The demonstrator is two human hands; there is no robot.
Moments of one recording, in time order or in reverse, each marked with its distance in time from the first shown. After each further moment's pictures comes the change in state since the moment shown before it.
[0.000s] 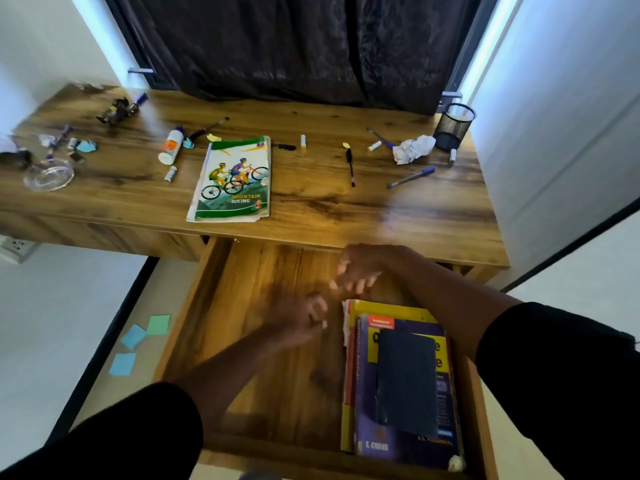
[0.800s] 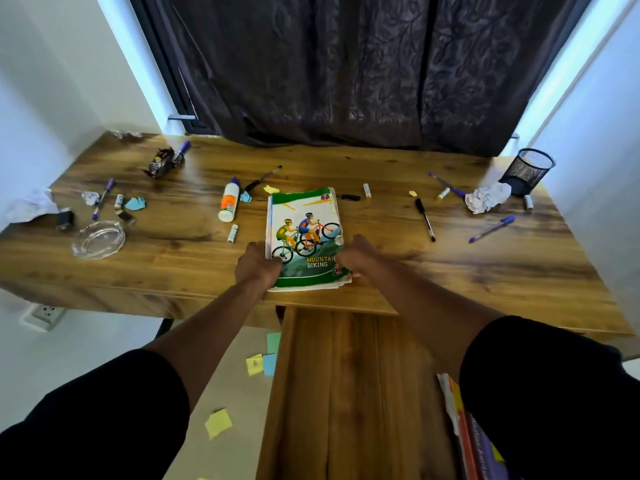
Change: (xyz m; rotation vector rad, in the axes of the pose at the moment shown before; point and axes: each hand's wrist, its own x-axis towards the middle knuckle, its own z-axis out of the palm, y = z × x) left_hand 0.102 -0.179 -0.254 -0.337 0.482 -0.571; right_hand 0.168 -0.188 -0.072 0.625 0.623 0.245
